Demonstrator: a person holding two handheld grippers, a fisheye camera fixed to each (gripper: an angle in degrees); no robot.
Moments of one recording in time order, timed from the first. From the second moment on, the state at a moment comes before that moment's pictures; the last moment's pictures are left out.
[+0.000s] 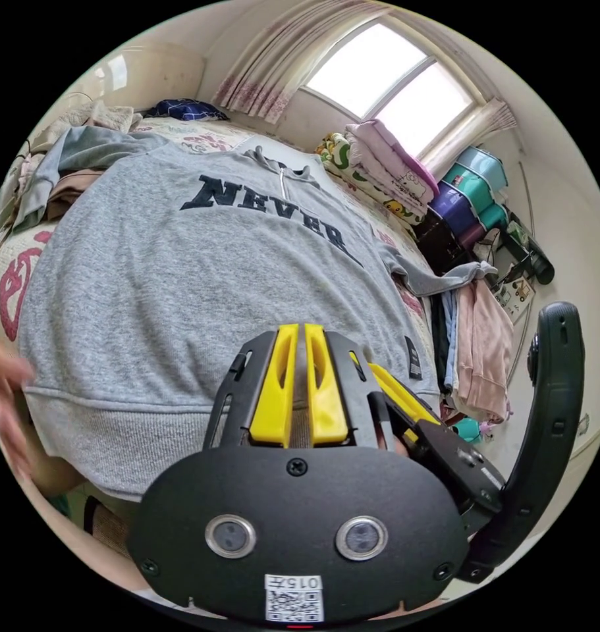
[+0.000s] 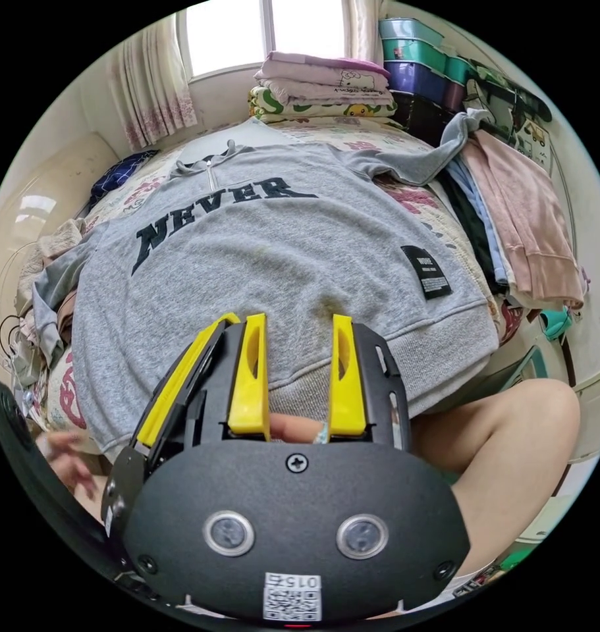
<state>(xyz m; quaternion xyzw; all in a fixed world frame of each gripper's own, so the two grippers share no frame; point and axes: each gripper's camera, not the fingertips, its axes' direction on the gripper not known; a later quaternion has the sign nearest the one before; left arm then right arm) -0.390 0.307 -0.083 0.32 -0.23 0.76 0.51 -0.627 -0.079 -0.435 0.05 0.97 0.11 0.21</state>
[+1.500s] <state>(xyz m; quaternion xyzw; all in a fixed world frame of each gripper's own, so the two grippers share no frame) -0.419 0.339 -0.094 0.33 -0.21 0.78 0.49 -0.711 -0.124 -0.420 0.07 0.97 0.10 0.23</state>
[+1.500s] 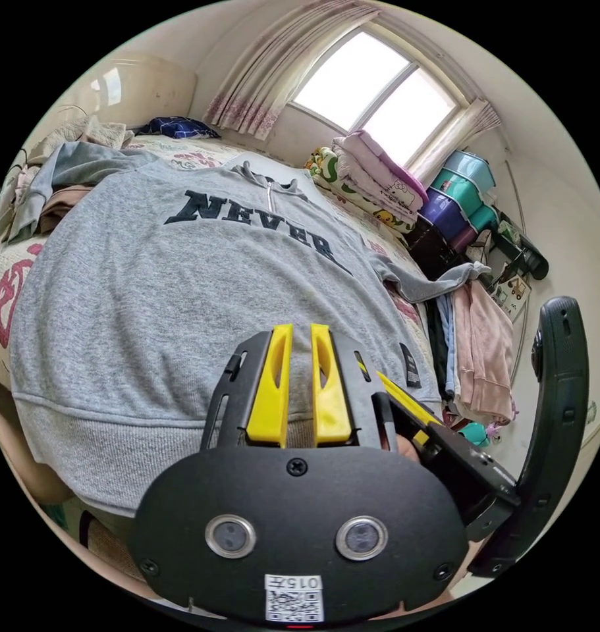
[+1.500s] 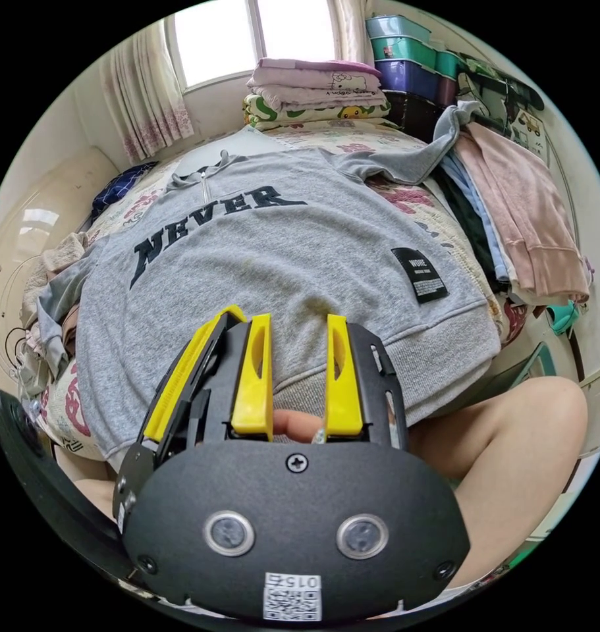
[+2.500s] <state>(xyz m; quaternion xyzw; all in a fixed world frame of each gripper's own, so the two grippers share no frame) -0.455 0.295 -0.213 0.30 0.03 0.70 0.65 -0.671 -0.090 -0.430 0.00 0.98 0.07 0.17</state>
